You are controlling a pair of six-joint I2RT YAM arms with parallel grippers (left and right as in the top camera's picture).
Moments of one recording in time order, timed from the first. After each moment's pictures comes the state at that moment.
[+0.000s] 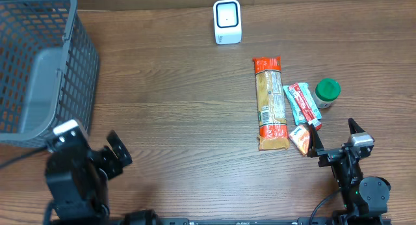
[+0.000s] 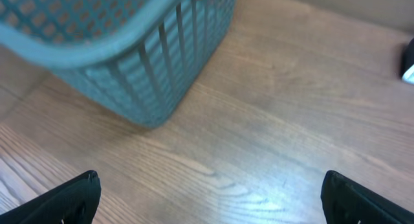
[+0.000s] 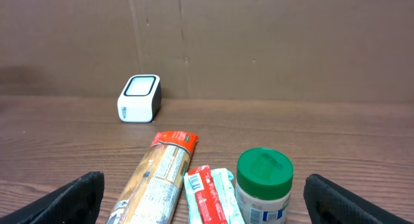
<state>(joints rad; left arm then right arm) 0.14 0.64 1.15 -1.19 -0.28 -0.23 0.06 0.01 0.02 -0.03 -0.10 0.05</state>
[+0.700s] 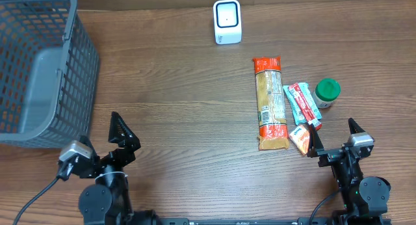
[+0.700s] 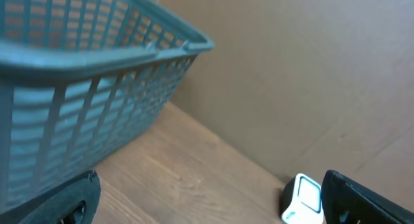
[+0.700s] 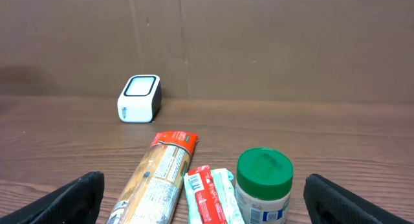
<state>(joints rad) 0.10 0.20 0.49 -0.35 -0.26 -0.55 0.06 0.01 0.02 -0.03 -0.10 0.05</state>
